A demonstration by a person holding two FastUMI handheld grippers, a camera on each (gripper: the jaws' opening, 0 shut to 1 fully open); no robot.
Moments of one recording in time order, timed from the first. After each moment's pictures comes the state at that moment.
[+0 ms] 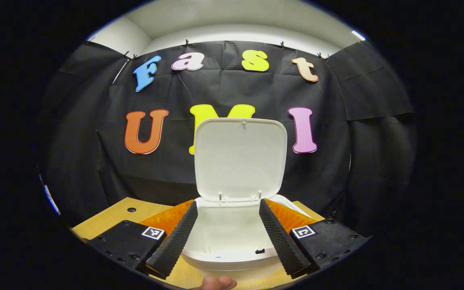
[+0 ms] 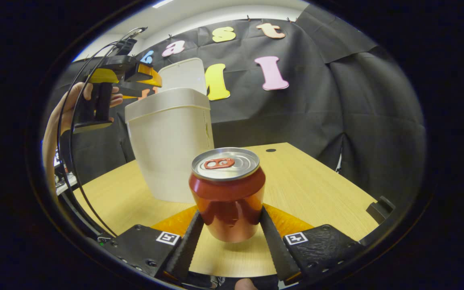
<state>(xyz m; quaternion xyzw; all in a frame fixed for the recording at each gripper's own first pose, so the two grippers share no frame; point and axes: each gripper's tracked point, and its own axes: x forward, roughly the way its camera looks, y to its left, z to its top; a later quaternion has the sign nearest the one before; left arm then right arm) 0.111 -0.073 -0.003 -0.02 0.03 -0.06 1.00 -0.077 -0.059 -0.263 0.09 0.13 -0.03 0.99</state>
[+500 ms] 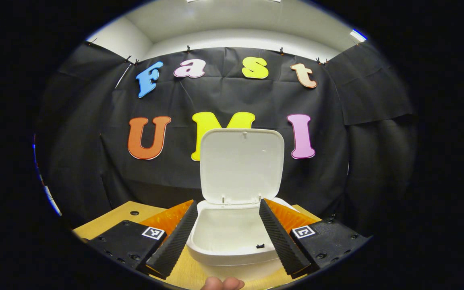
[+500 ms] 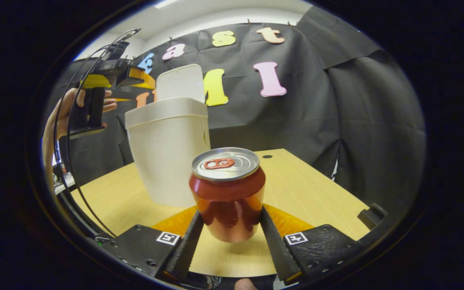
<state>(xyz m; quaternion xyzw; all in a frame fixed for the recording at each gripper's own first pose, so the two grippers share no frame) 0.092 -0.063 0.006 -0.03 0.01 -0.06 1.00 -0.082 -0.068 -0.239 0.07 0.11 -0.04 0.99</state>
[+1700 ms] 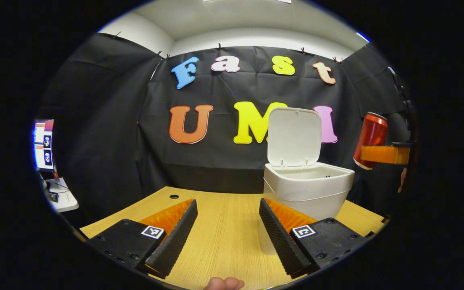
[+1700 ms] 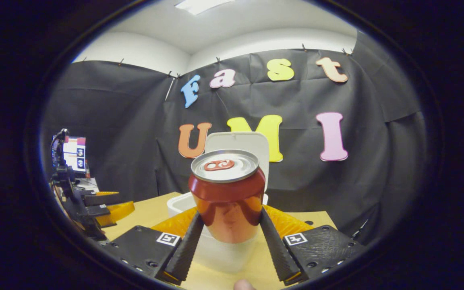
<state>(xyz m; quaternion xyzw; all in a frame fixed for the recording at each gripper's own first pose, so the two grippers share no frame) -0.006 0.084 -0.081 -0.03 0.03 0.01 1.00 0.036 0.045 0.009 0.00 0.00 0.10 0.99</state>
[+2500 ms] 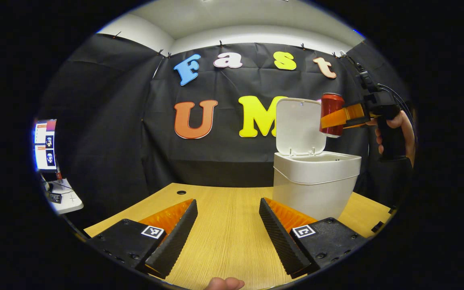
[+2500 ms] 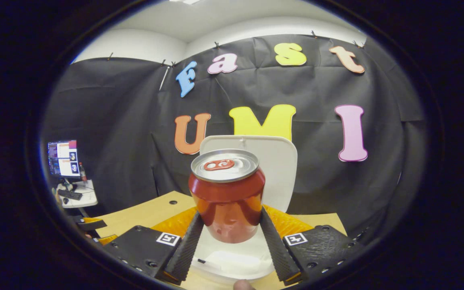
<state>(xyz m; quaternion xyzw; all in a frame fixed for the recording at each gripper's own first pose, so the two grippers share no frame) -0.012 0.105 -0.099 -0.02 0.05 0.02 1.00 0.128 0.085 0.032 0.01 0.08 0.11 0.99</state>
